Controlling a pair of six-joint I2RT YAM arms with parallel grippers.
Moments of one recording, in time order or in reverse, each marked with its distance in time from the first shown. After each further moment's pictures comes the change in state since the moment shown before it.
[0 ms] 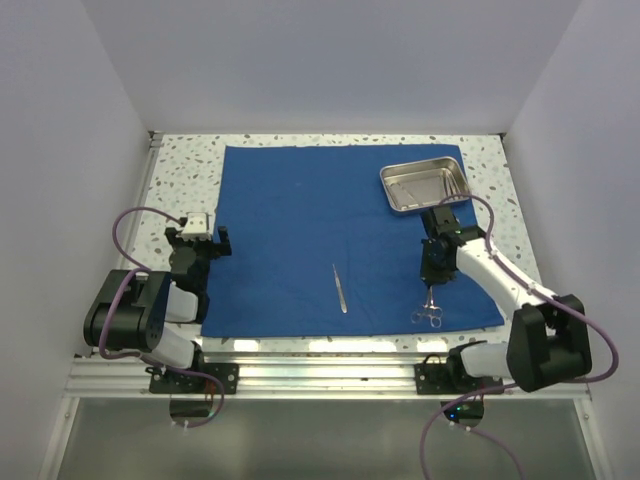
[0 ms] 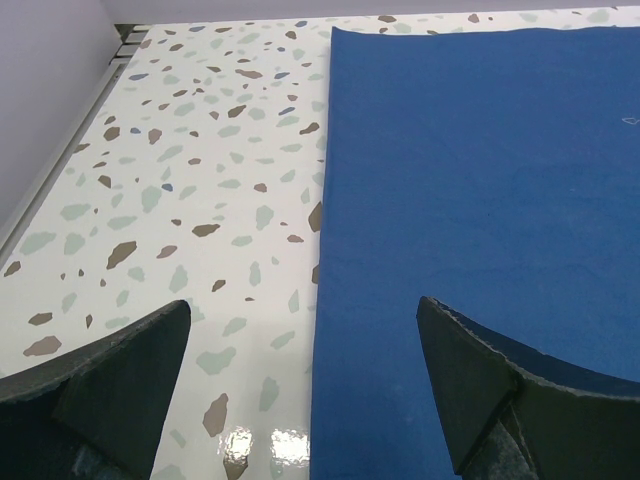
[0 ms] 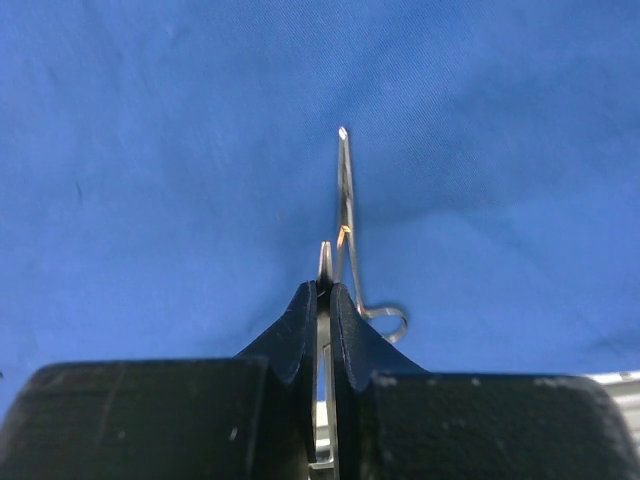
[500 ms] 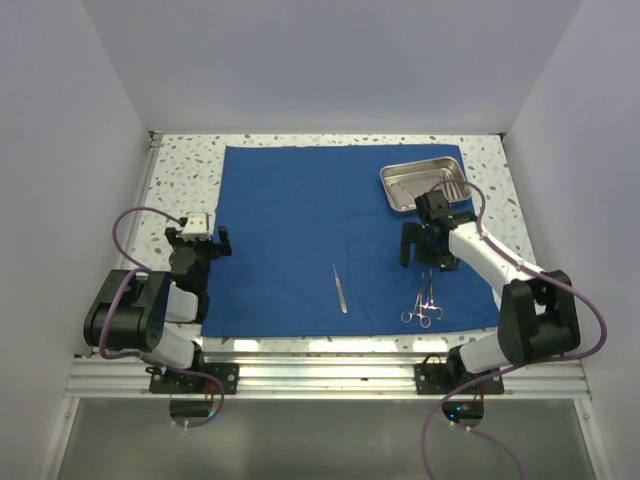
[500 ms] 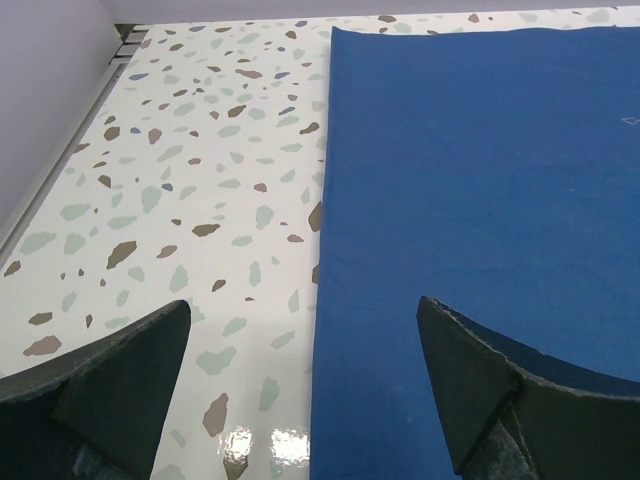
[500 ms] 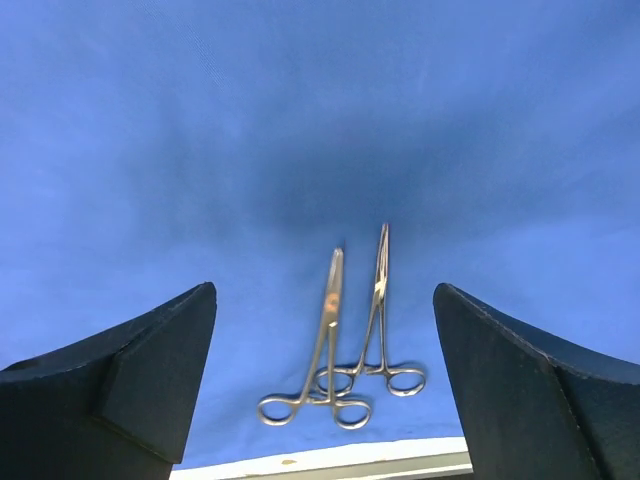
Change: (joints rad) left arm 0.000 0.000 0.000 0.000 0.000 0.000; right arm 0.001 0.150 0.076 0.103 -0.006 -0.035
